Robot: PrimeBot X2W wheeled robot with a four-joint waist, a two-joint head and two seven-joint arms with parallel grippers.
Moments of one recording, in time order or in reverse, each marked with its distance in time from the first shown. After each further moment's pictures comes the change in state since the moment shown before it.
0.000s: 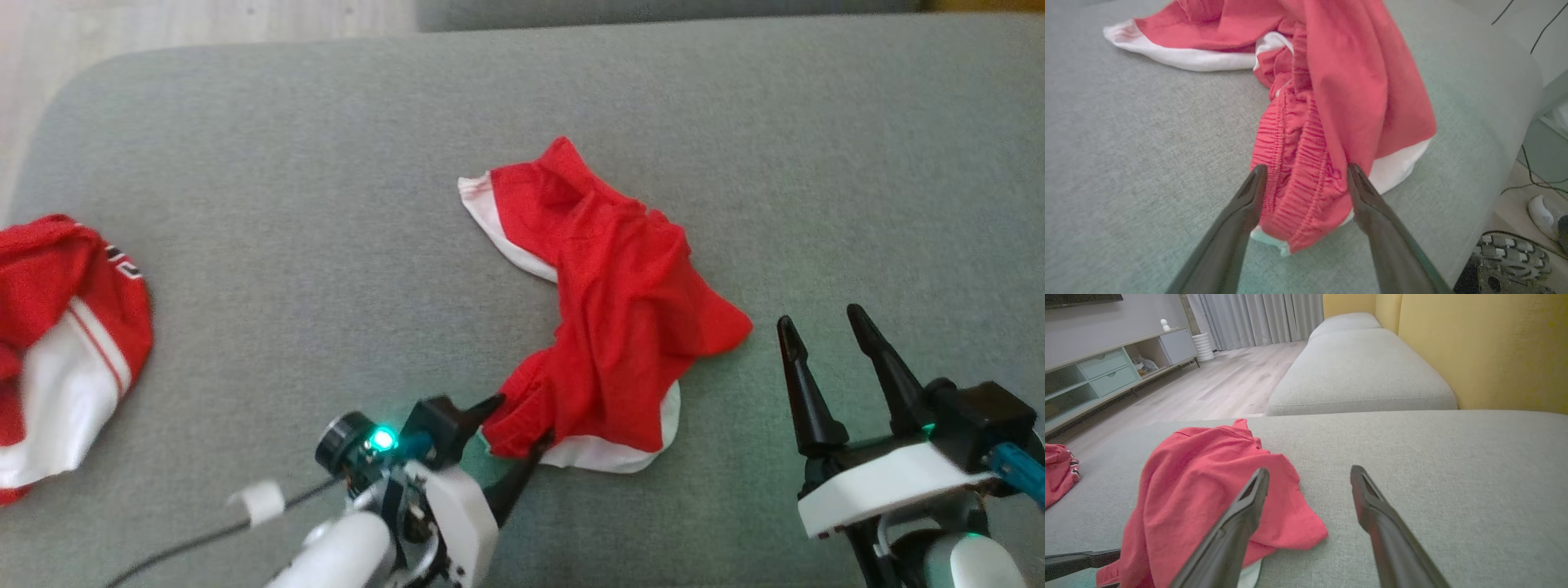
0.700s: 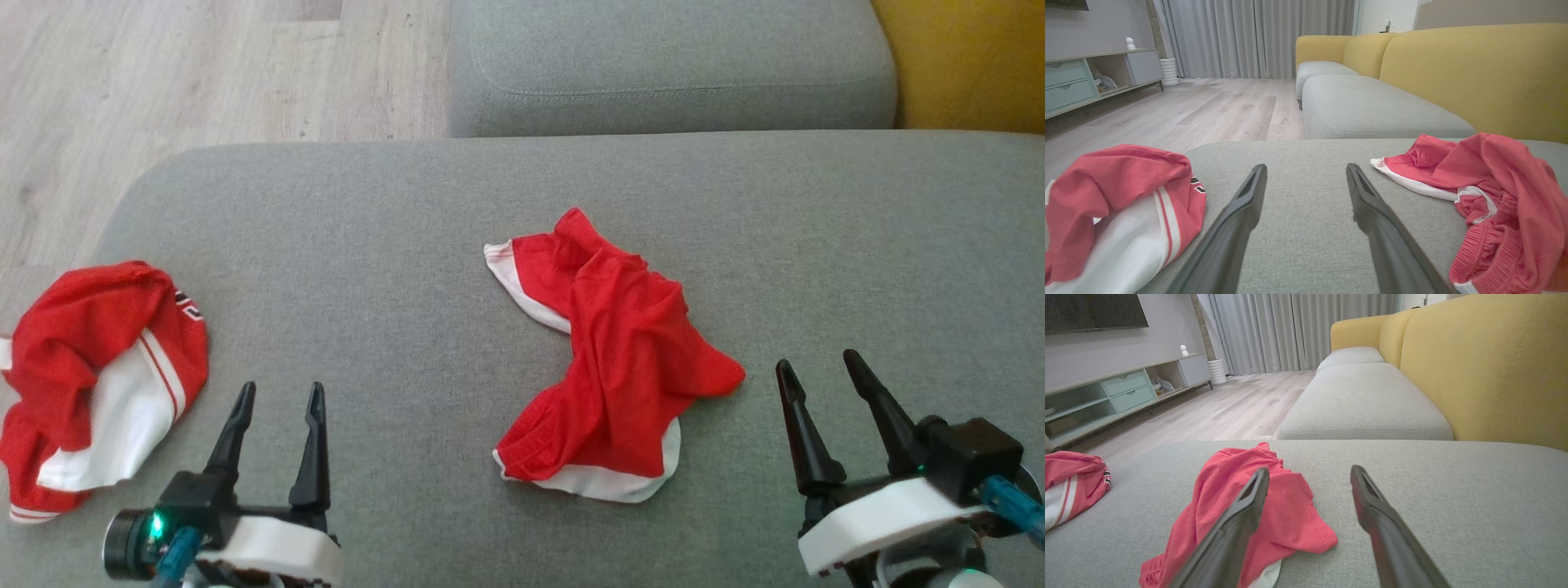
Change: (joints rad) left arm 0.305 0.042 0.428 -0.156 0.033 0.289 -0.340; right arm 0.071 0.000 -0.002 0.018 0.000 0.000 -0.002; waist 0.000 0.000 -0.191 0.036
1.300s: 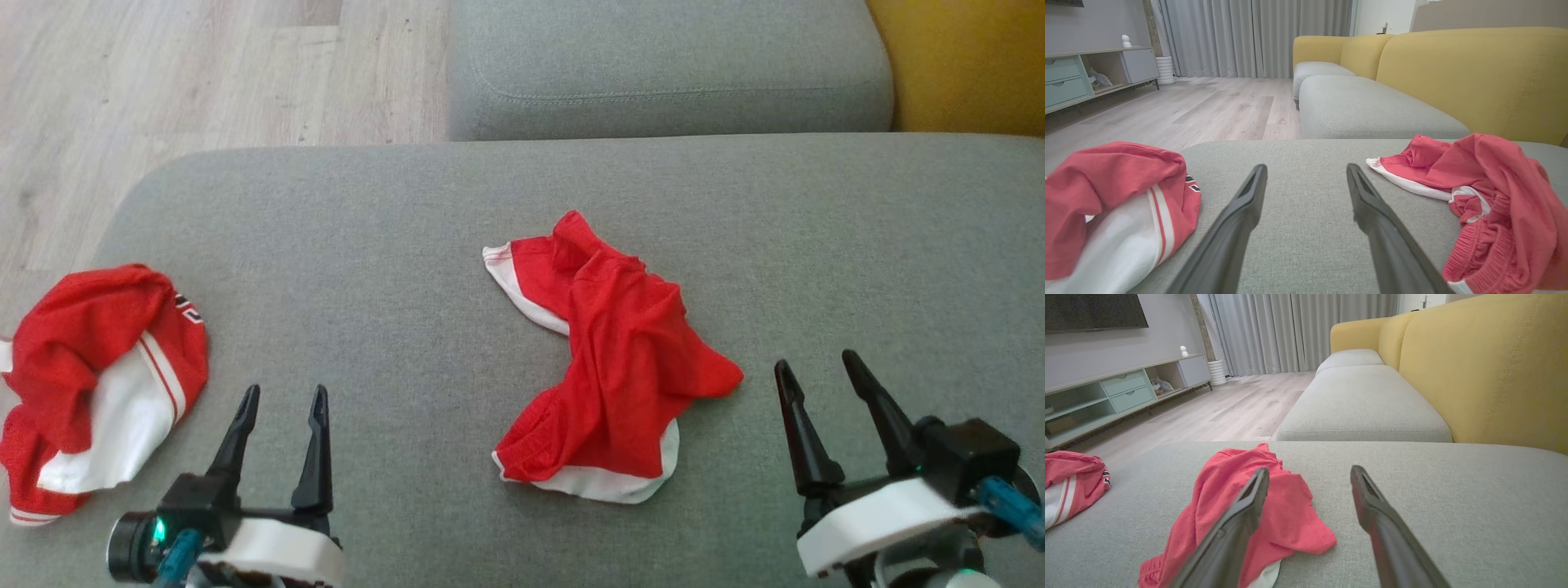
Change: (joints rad) left arm -0.002 -0.009 0.002 0.016 -0.007 -0.020 -0.008; right arm -0.004 0.000 0.002 0.006 -0.007 0.000 -0.005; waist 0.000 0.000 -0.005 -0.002
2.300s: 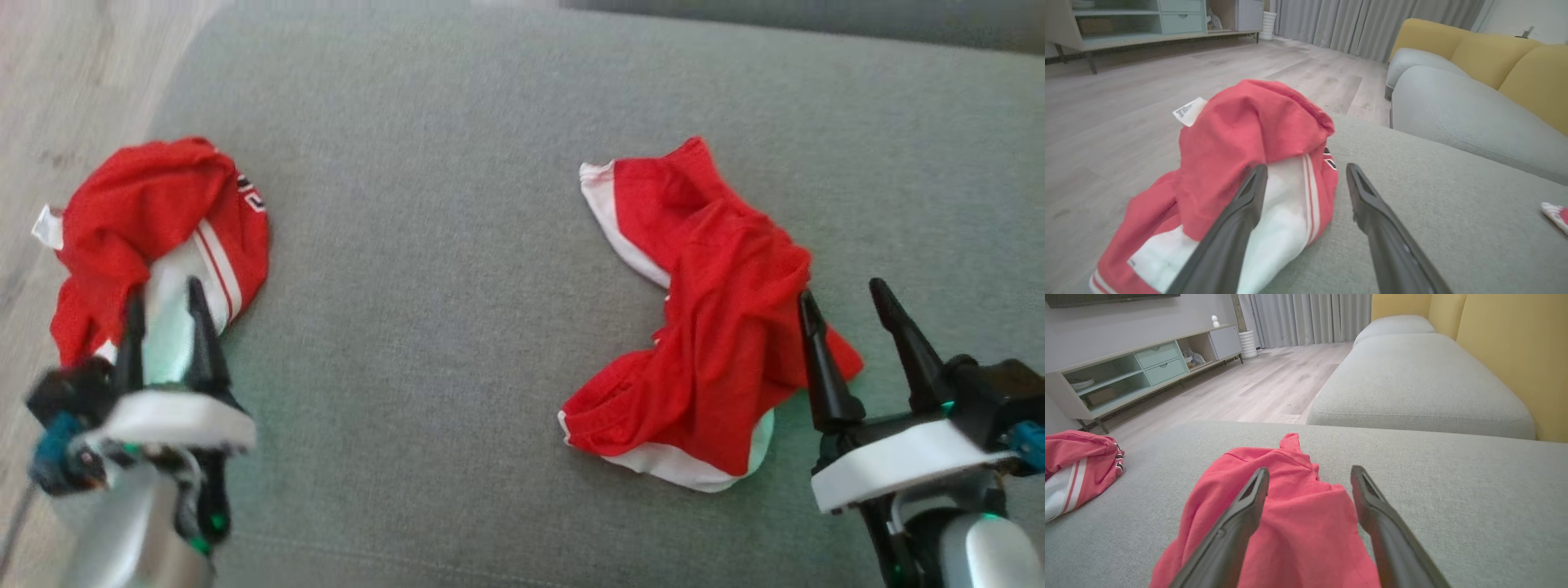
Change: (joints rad) left arm -0.382 -0.003 0.130 0.497 -0.258 -0.156 -0.125; right arm -0.106 0.000 -0.033 -0.044 -0.008 0.000 0.029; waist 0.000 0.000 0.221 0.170
